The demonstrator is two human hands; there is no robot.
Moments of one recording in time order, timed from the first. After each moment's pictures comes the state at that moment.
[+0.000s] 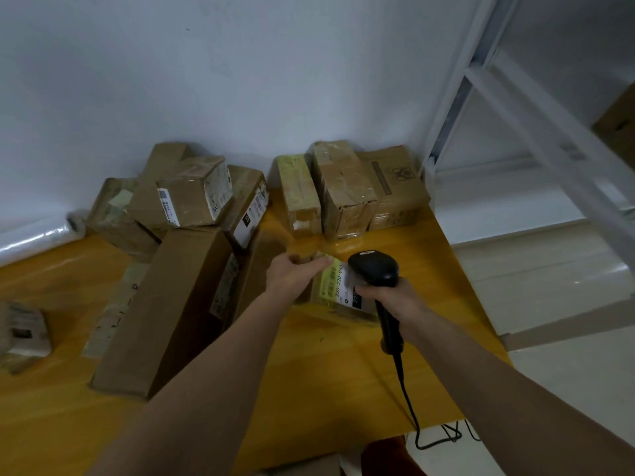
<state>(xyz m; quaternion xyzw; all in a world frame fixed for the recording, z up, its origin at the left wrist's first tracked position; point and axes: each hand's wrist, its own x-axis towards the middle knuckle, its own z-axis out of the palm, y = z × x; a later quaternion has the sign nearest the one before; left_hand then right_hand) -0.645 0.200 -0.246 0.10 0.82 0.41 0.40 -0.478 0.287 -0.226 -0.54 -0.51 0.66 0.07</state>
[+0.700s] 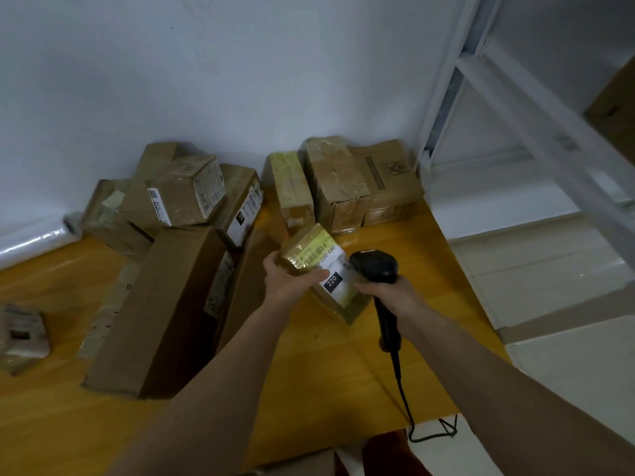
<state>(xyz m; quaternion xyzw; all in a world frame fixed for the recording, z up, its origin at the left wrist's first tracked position) -0.623 0.189 -0.254 0.05 0.77 0.51 0.39 -0.466 0.293 -0.231 -0.55 -0.50 0.67 0.06</state>
